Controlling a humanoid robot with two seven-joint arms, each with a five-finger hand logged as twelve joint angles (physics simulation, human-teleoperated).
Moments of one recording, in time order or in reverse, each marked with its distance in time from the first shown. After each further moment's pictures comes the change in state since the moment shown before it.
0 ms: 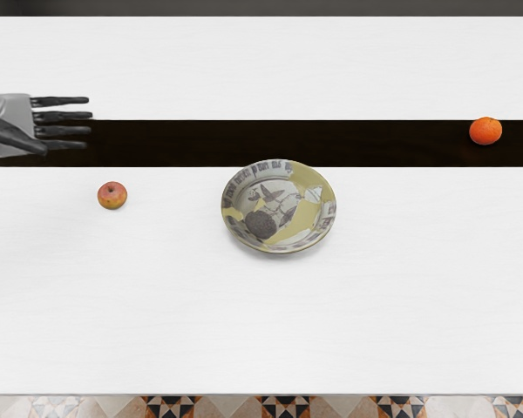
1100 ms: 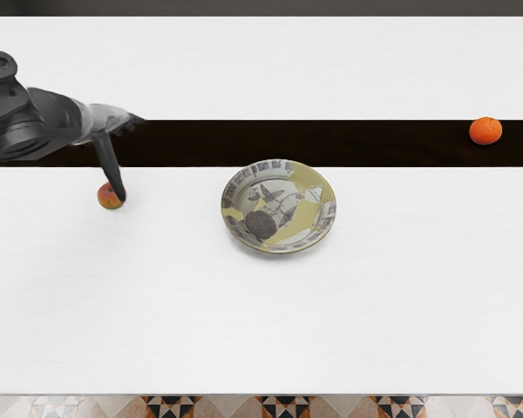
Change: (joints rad) left arm -0.452 -0.365 0.603 -0.149 0.877 0.486 0.000; right arm 0.000 0.000 -0.001 -0.002 0.000 0.000 0.000
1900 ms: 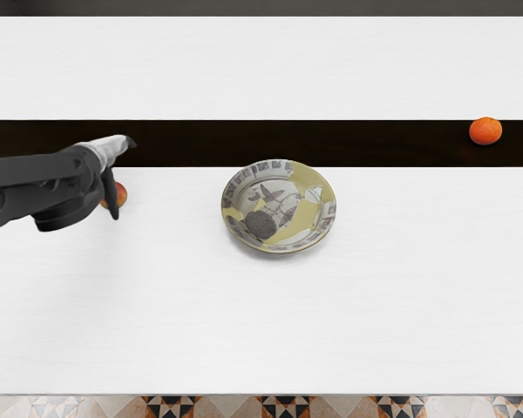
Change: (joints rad) left arm 0.066 -0.110 0.250 -0.030 0.222 0.356 0.000; right arm 0.000 0.000 0.000 0.000 0.000 0.000 0.000
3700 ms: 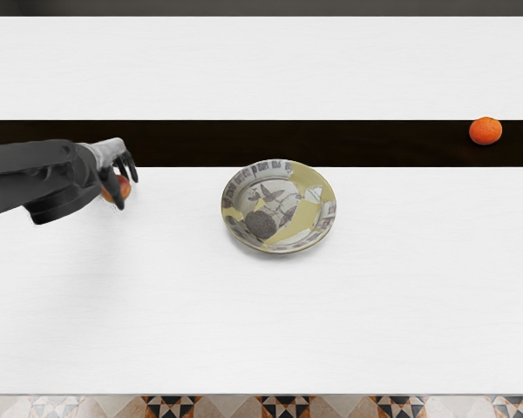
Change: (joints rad) left arm 0.009 0.022 -0.069 0.005 -0.087 -0.062 0.000; right arm 0.000 0.000 0.000 0.000 0.000 0.000 0.000
